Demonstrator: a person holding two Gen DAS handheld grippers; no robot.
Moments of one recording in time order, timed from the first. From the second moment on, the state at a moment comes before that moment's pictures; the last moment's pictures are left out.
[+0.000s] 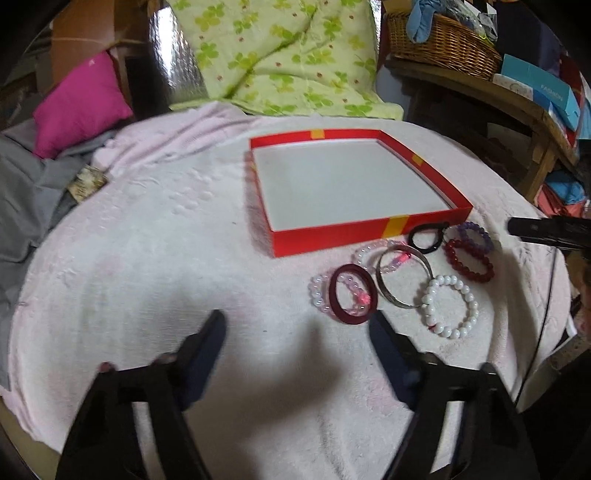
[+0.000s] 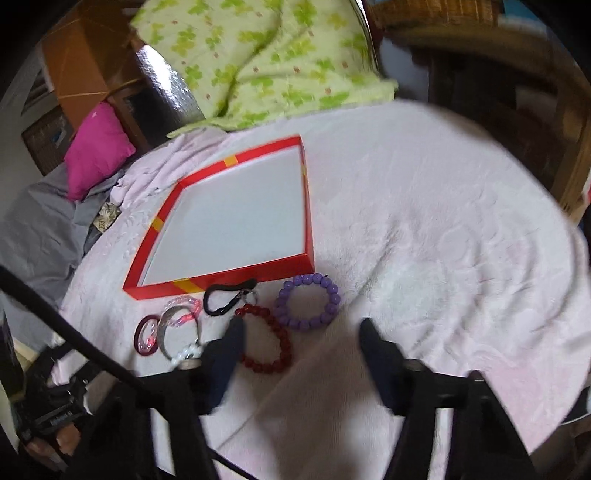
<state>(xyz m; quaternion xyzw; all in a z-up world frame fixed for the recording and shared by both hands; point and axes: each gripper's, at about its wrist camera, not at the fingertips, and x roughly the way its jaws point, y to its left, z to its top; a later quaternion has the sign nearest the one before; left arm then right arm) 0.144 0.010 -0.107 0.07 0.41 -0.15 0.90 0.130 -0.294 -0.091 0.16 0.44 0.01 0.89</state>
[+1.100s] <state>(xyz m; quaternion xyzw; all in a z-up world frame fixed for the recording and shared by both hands) 0.188 -0.009 -0.115 0.04 0.41 -0.24 0.88 0.169 -0.305 -0.122 0.13 0.46 -0.01 0.88</state>
